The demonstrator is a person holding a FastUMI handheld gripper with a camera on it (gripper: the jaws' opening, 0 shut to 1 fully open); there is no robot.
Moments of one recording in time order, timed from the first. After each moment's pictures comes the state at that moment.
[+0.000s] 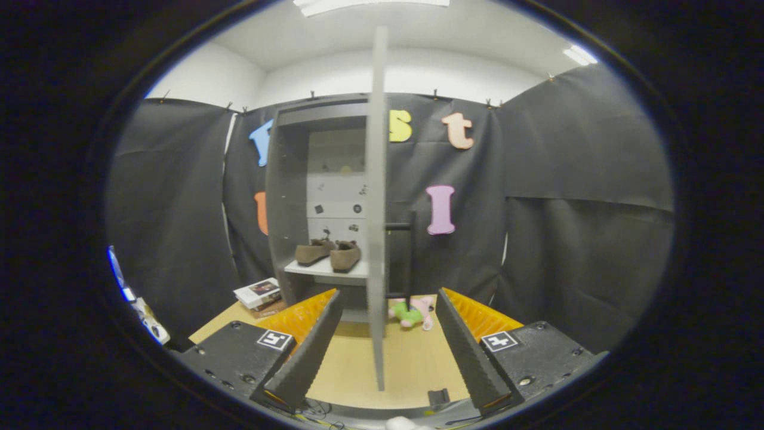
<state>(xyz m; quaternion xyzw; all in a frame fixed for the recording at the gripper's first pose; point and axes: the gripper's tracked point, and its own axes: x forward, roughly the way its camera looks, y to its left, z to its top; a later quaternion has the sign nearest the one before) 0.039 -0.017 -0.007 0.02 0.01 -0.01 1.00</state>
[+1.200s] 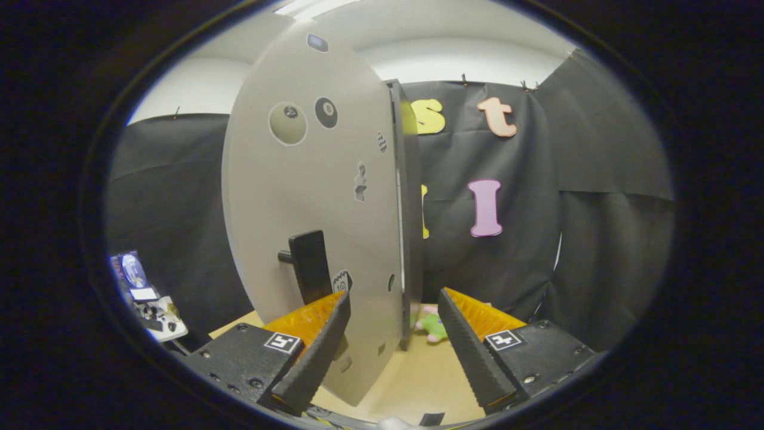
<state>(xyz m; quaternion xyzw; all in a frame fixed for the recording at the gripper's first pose) 0.138 -0.018 0.020 0.02 0.03 0.16 0.99</state>
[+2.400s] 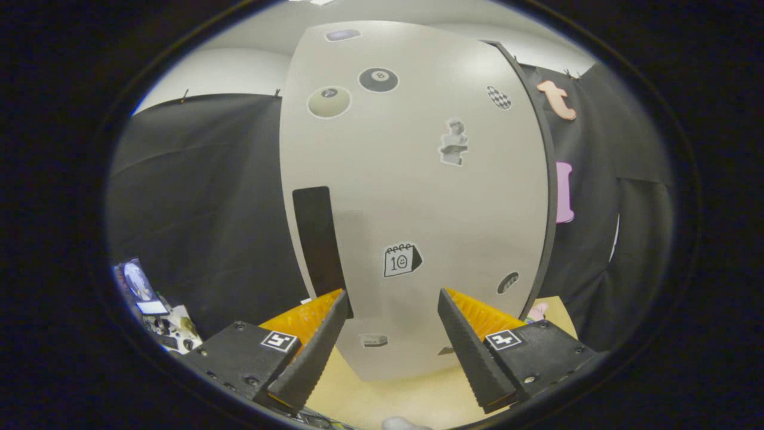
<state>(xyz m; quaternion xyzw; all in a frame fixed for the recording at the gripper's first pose) 0.212 0.194 0.004 0.04 0.06 0.21 0.98</state>
